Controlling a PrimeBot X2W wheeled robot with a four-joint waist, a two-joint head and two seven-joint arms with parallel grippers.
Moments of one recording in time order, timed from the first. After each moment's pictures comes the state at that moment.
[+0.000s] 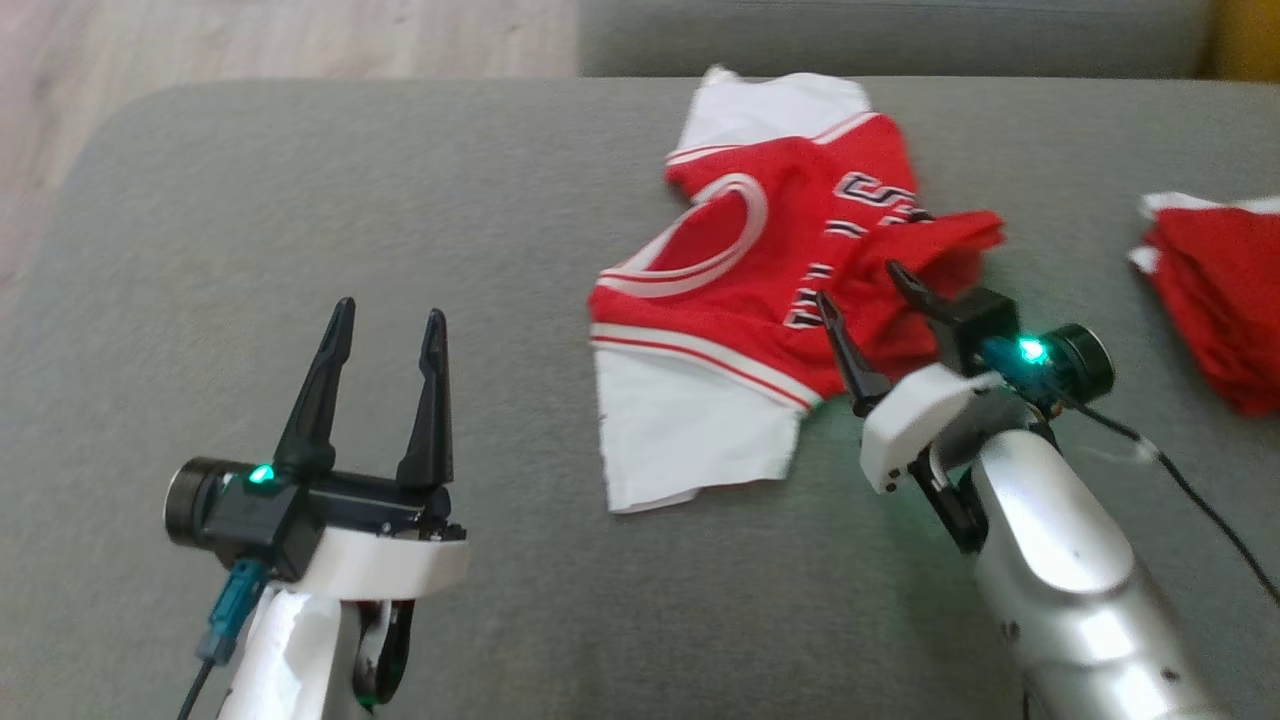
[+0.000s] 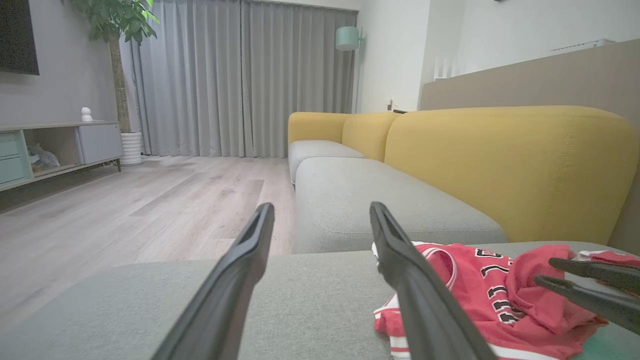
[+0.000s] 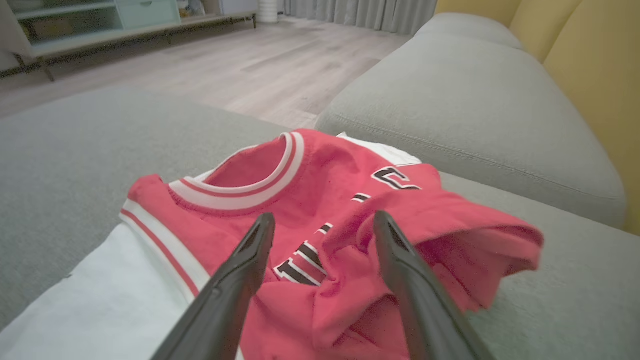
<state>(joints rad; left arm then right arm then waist) -0.17 0.08 -0.19 0.11 -0.17 -0.05 -0.26 -0.51 -0.06 0.26 0.69 -0.01 0.13 -0.10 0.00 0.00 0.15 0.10</state>
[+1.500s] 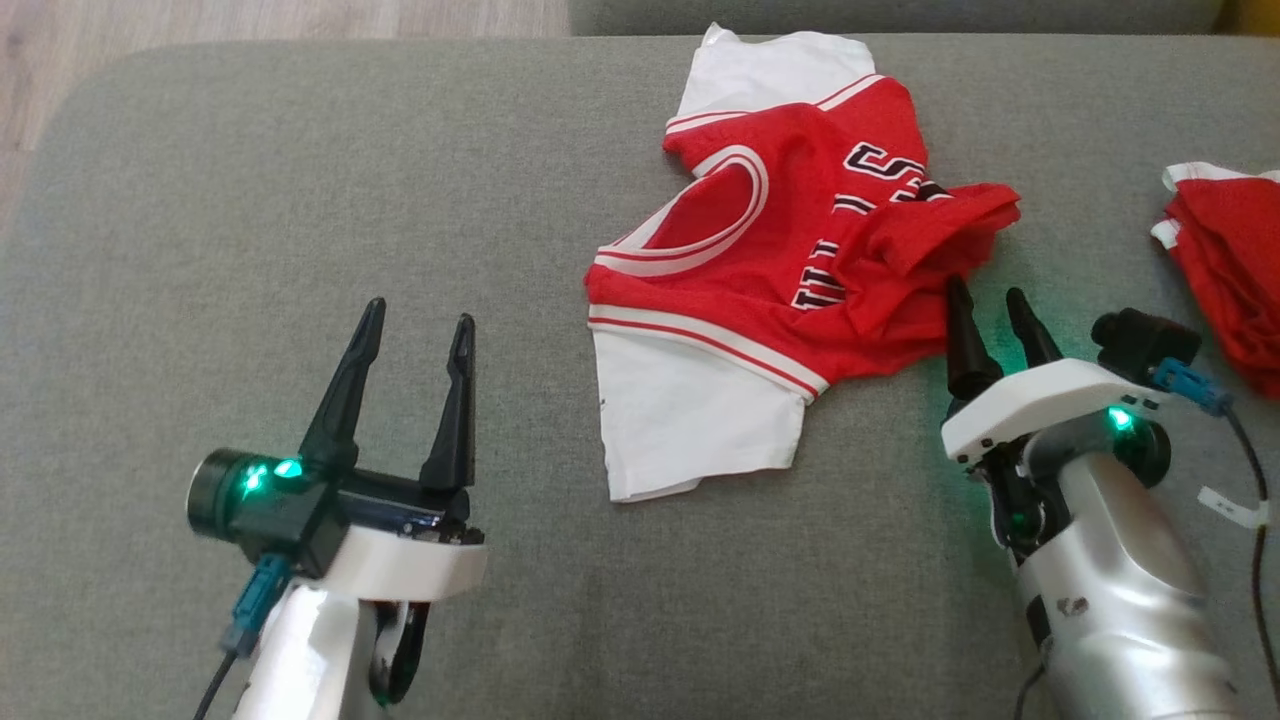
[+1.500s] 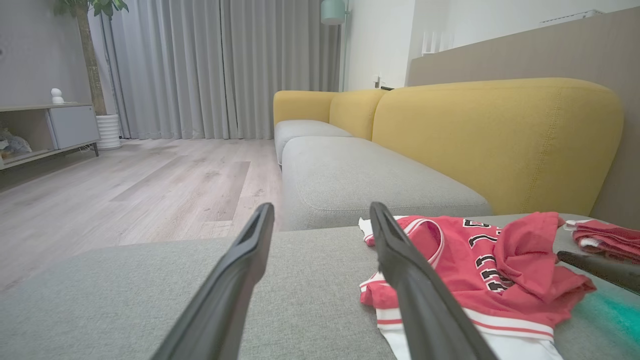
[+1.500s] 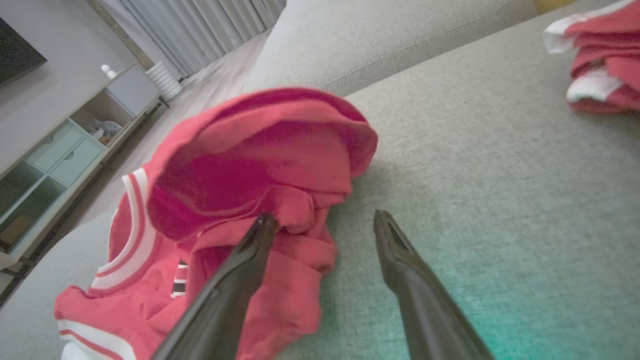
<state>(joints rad) -0.18 0.06 -0.20 0.13 -0.13 -0.09 -0.26 -0.50 -0.05 0.05 0.78 0.46 0.13 -0.12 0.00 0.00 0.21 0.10</state>
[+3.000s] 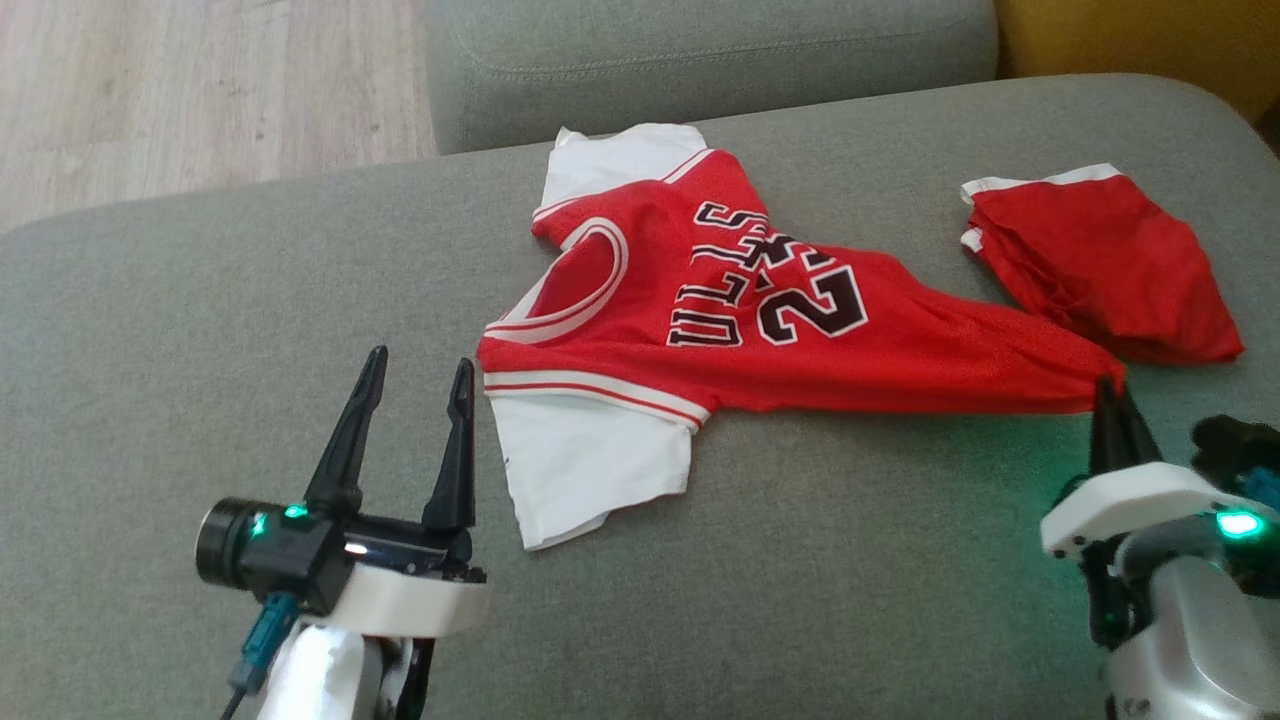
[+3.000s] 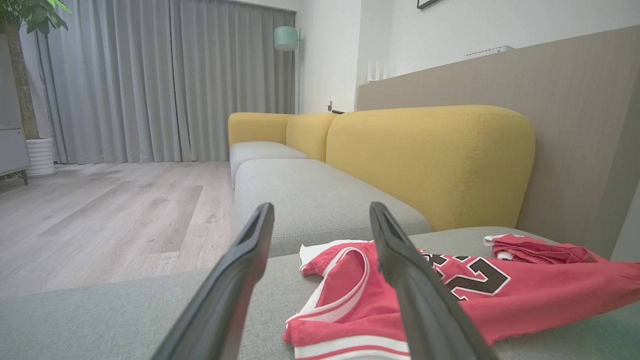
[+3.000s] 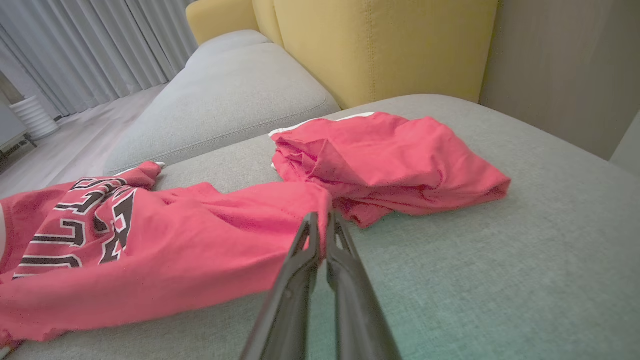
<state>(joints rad) -0.11 0.06 -0.20 0.13 -0.14 -0.06 -0.26 -0.31 -0.05 -0.25 0.68 0.11 0.13 -0.15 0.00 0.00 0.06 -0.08</state>
